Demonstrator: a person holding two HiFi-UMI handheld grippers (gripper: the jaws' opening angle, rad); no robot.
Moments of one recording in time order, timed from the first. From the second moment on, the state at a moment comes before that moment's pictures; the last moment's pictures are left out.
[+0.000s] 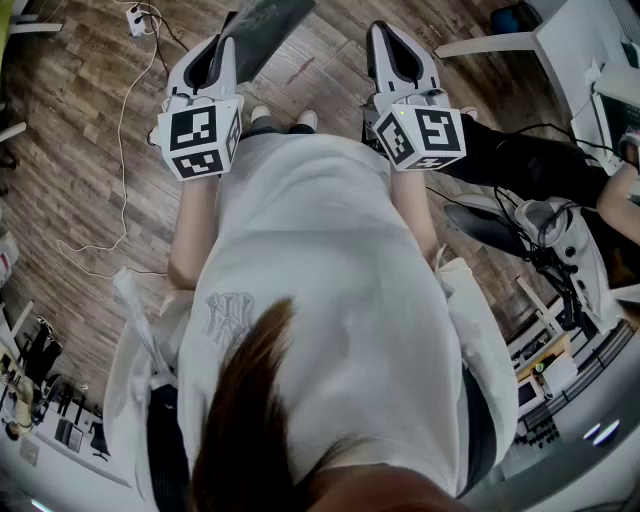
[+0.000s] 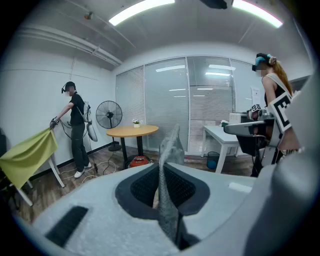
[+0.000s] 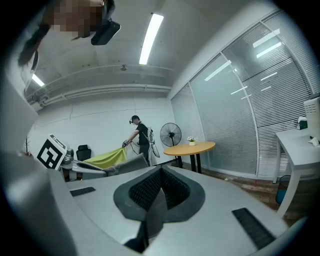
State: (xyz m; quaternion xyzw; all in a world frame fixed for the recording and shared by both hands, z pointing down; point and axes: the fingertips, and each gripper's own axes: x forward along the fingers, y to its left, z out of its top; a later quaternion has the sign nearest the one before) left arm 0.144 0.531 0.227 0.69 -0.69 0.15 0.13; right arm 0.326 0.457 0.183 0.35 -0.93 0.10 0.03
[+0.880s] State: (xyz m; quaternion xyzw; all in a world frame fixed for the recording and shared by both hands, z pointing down) left arm 0.075 0.478 0.234 0.70 -0.68 0.13 0.15; right arm 0.262 0.414 0.175 0.36 -0.93 0.09 0.03
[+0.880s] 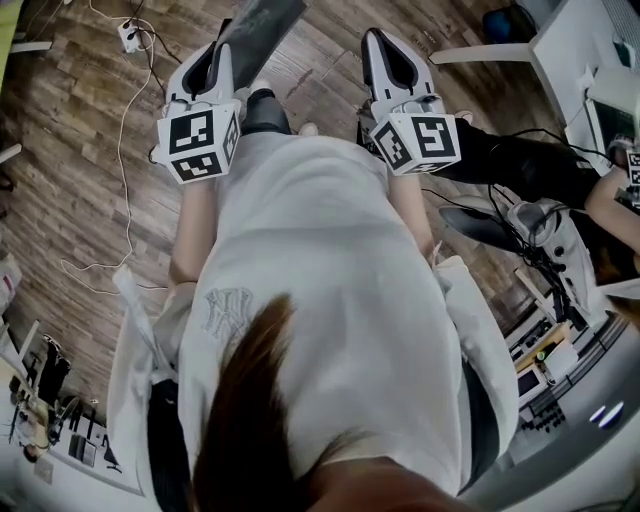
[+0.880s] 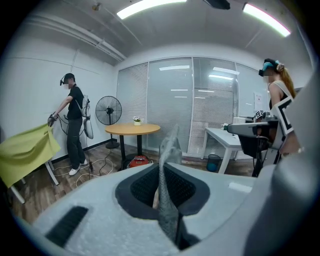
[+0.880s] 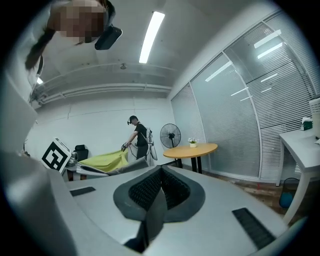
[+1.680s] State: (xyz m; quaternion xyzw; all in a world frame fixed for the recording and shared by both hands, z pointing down) left arm -0.034 0.391 0.227 0.75 -0.63 0.17 0.15; right arm 0.170 0.352 0.156 0.42 -0.90 0.09 0.02
